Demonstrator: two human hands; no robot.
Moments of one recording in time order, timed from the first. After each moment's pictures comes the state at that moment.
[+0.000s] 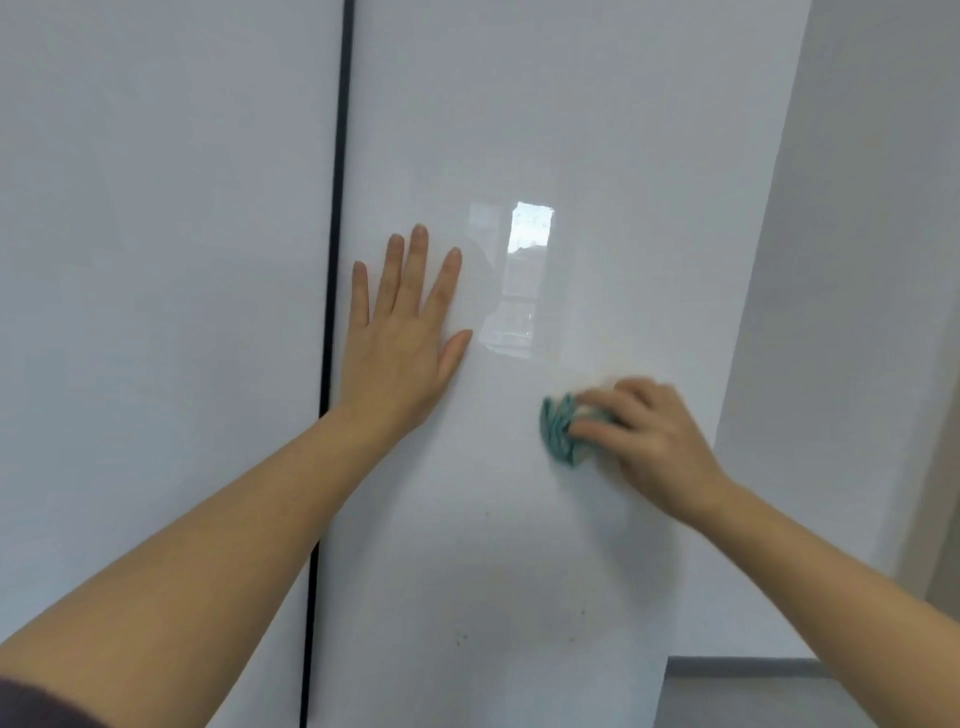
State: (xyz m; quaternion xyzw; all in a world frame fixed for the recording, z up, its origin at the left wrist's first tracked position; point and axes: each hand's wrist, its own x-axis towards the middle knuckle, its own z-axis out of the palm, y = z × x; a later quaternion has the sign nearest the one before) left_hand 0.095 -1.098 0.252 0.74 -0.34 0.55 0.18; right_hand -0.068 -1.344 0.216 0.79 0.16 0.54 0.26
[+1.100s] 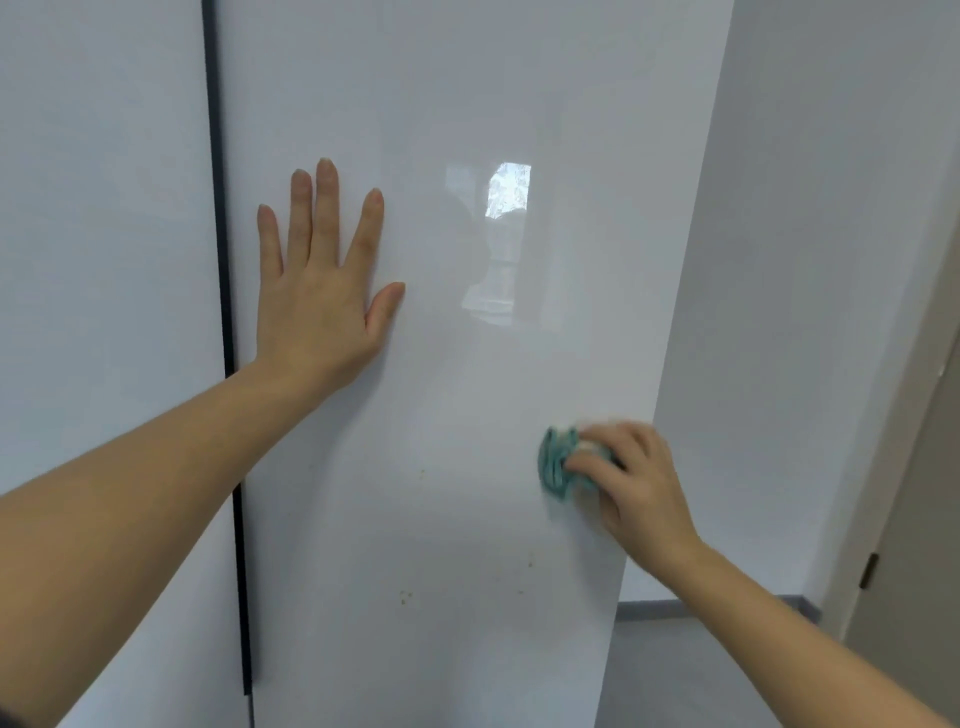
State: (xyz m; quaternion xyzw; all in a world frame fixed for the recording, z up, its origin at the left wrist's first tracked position) left_hand 0.094 -1.112 0.248 0.75 -0.32 0.56 0.15; right_hand -0.104 -1.371 0.117 0.82 0.06 0.56 0.13
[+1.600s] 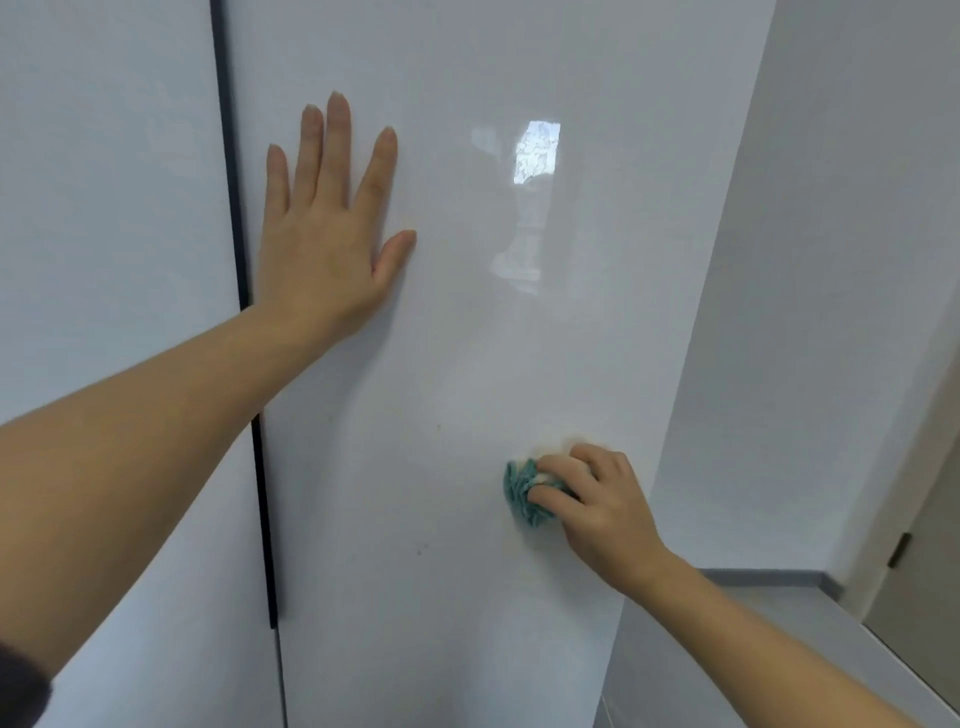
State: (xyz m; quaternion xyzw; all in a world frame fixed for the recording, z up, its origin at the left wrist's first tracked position) left_hand 0.086 -1.104 0.252 0.76 -0.32 0.55 0.13; right_hand -0.085 -1.348 0.057 0.82 0.13 0.53 0.18
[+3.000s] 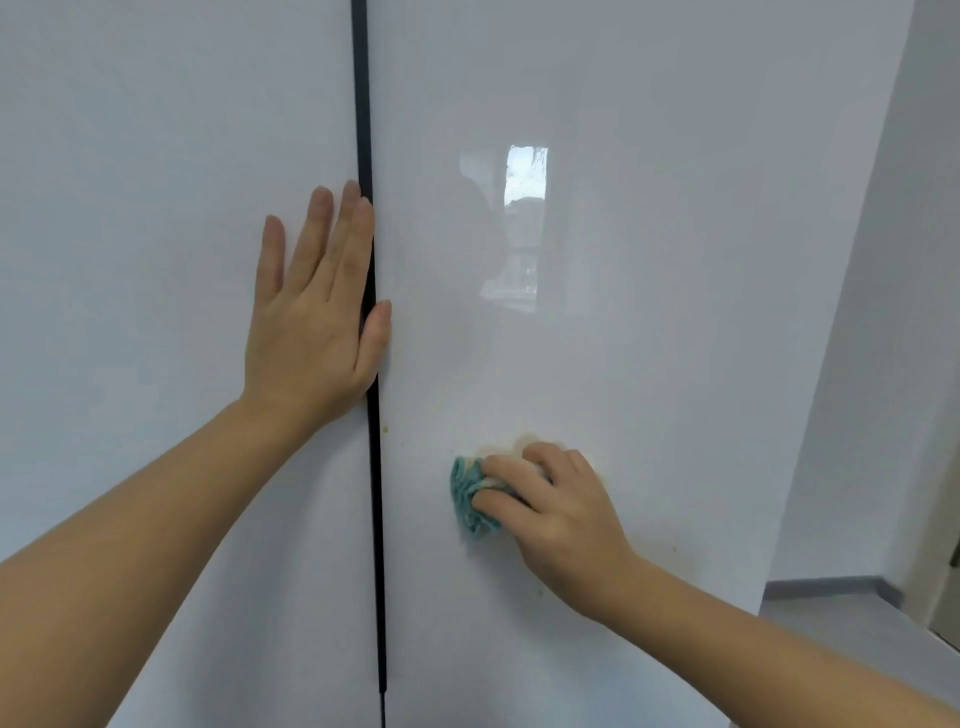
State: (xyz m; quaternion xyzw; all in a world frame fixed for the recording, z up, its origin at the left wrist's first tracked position) left_hand 0.161 -1.019 0.202 0.67 -0.39 0.60 0.19; right_hand 0.006 -1.203 0.082 0.80 0.13 0.56 0.17
